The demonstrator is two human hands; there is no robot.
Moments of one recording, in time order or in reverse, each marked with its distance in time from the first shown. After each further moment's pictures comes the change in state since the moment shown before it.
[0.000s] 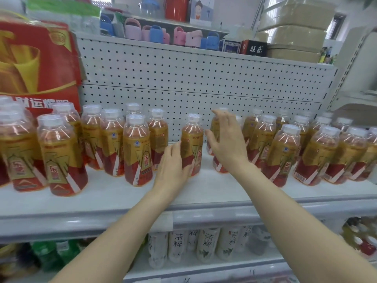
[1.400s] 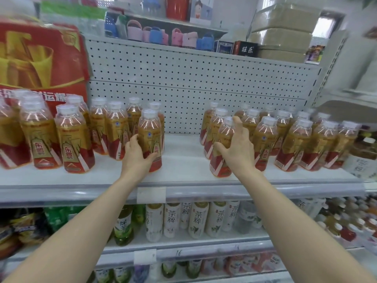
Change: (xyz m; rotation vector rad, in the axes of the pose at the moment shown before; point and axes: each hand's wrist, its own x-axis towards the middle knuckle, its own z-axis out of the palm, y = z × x) left_hand -0.036 -0.027 -0.056 -0.058 0.127 -0.308; right_hand -0.061 0.007 -0.068 -0.054 -0.119 0.323
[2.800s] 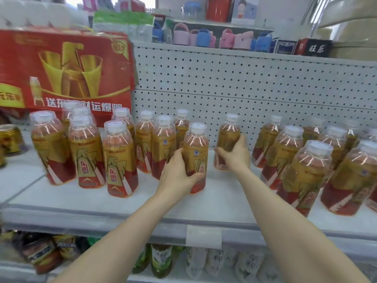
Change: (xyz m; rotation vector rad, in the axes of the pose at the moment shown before) left_hand 0.055 -0.033 -0.011 0.019 -0.107 0.059; right_hand 0.083 -0.081 0.180 0.343 -0.209 0.277
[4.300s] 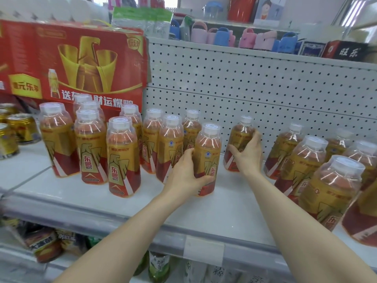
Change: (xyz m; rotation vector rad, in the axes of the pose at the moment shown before) left_hand 0.015 0.004 0.009 -0.022 -0.008 -0.004; right_hand 0.033 0.005 0.007 0.022 0.074 -0.146
